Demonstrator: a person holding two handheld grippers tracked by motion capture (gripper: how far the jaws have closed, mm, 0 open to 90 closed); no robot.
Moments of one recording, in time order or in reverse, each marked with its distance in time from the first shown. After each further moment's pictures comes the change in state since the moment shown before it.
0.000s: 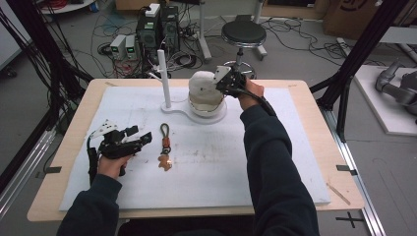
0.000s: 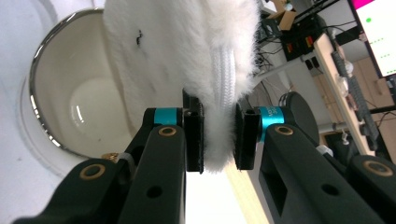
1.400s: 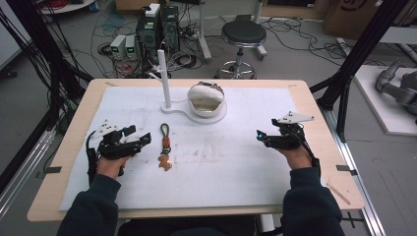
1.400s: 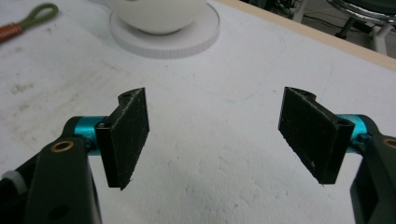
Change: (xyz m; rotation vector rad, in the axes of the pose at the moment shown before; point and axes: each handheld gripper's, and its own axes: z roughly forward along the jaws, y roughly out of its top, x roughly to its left) left arm -0.002 0.001 -0.003 0.003 0.033 0.047; right arm 0.073 -0.175 -0.111 -0.079 0.131 0.730
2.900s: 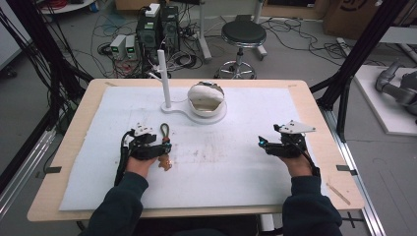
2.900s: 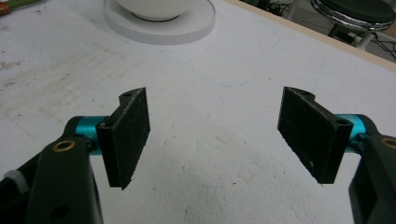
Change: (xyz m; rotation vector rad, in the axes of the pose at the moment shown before) left arm -0.045 -0.016 0.065 0.282 0.205 0.028; right arm 0.007 -0.022 -0.004 -0.034 -0.037 -0.021
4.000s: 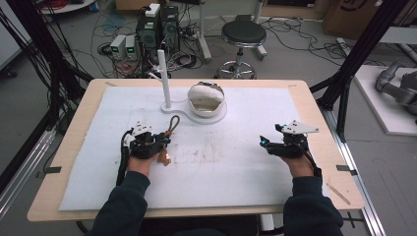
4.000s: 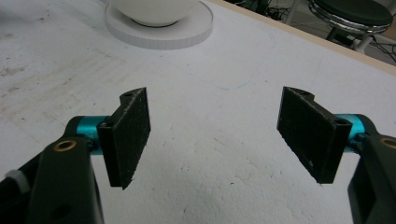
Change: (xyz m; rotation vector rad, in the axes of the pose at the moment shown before) left arm 0.004 0.002 -0.008 -0.132 -0.107 -0.034; right arm -0.002 -0.001 -0.005 -0.022 0.001 0.019
